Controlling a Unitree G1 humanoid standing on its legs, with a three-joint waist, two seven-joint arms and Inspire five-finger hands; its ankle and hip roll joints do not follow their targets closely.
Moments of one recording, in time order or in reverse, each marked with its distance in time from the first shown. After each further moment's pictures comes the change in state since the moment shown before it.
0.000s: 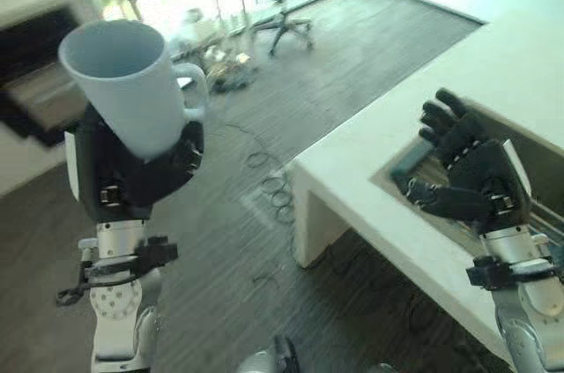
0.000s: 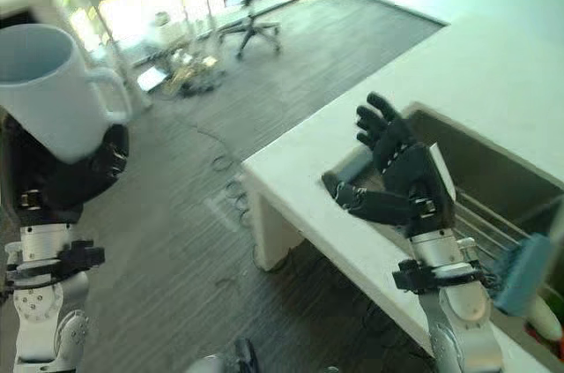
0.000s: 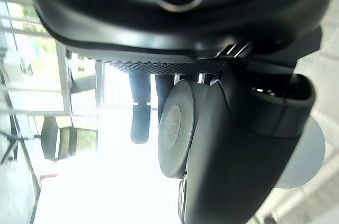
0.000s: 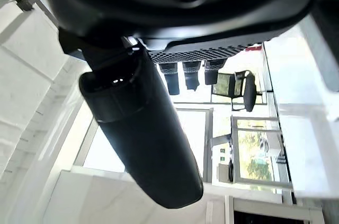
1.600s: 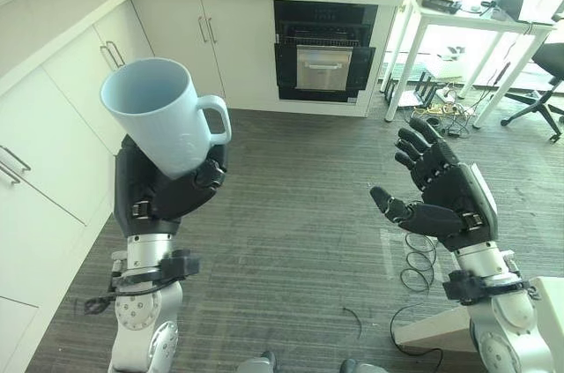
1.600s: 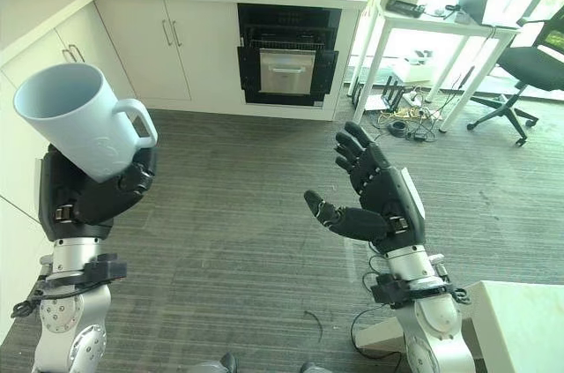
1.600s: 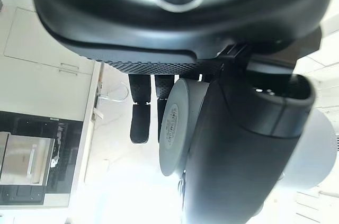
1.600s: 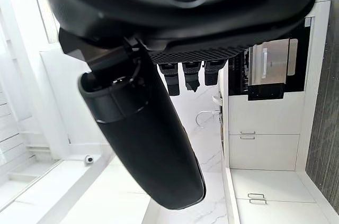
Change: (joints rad) left arm 0.081 -0.011 -0.127 -0.056 -0.016 0.054 0.059; right arm 0.078 0.031 0.083 -0.014 -0.016 0.057 0.018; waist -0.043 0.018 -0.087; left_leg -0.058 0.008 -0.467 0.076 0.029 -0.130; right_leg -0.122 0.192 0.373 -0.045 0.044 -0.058
